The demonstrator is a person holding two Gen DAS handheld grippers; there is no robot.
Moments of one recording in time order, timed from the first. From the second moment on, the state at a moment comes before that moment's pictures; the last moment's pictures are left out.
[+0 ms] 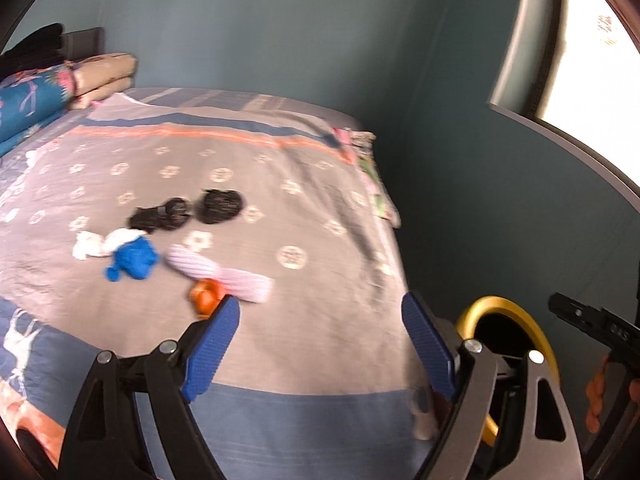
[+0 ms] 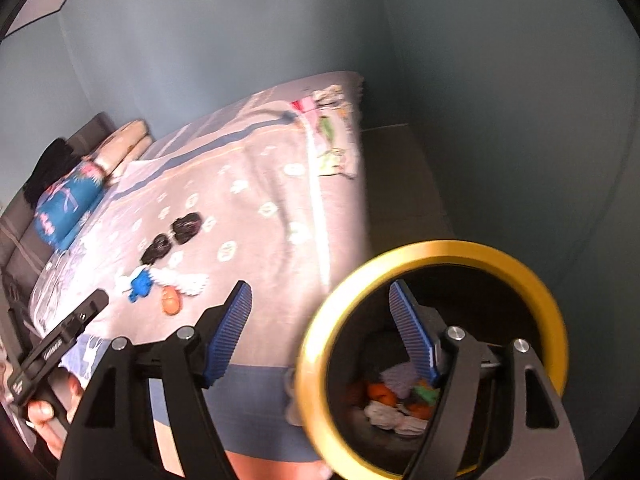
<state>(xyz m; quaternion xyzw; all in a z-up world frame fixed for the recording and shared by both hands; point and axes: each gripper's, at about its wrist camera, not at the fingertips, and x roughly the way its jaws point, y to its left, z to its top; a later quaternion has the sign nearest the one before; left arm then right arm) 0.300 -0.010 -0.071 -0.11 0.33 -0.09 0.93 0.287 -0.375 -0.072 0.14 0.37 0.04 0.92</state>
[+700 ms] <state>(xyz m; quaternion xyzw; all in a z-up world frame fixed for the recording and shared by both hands) 0.354 0.180 -0.128 -0.11 0.35 0.07 0.93 0.362 -0.176 -0.117 0.10 0.41 0.17 0.89</state>
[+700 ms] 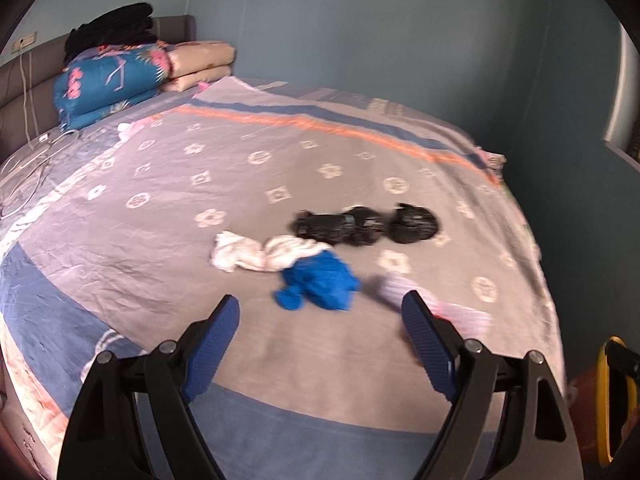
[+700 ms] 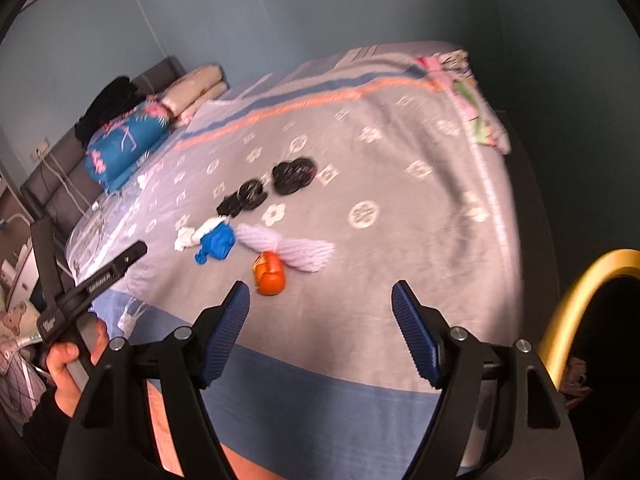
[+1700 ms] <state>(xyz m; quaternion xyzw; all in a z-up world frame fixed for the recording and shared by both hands) 0.495 0.264 -0.231 -0.16 0.43 0.09 0.88 0.474 -0.032 -0.235 0.02 0.50 0.19 0.85</state>
